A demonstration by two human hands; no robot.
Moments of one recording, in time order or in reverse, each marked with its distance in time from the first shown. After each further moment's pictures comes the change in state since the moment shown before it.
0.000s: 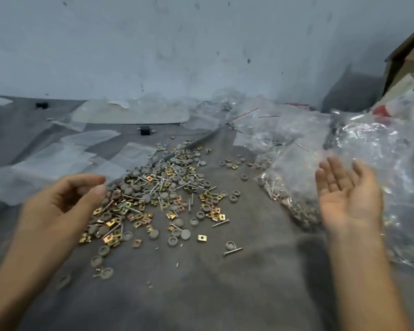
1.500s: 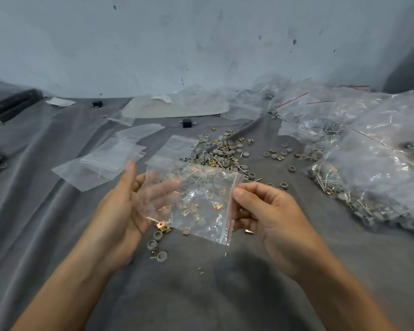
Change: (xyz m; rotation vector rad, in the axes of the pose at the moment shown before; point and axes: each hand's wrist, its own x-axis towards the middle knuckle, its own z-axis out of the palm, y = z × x) left_hand -0.006 0.035 -0.001 -0.672 -0.184 -0.591; right_hand -0.108 0.112 0.033 -0.470 -0.802 0.397
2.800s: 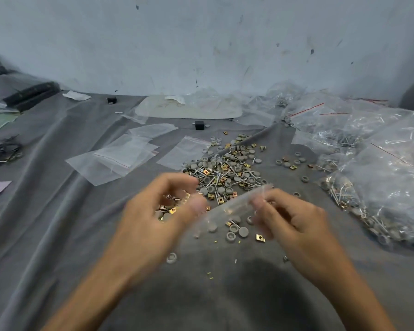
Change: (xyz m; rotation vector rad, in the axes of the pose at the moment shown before) left_hand -0.025 -0.011 0.003 0.863 0.011 0.543; right_hand -0.008 -0.007 -0.018 -0.876 0.029 -0.381
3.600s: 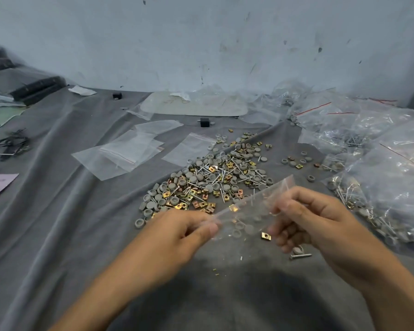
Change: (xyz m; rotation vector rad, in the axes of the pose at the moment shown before) left_hand -0.005 -0.021 0.007 0.138 -0.425 -0.030; right_hand 0.004 -0.008 -0.025 0.554 -0.232 0.294
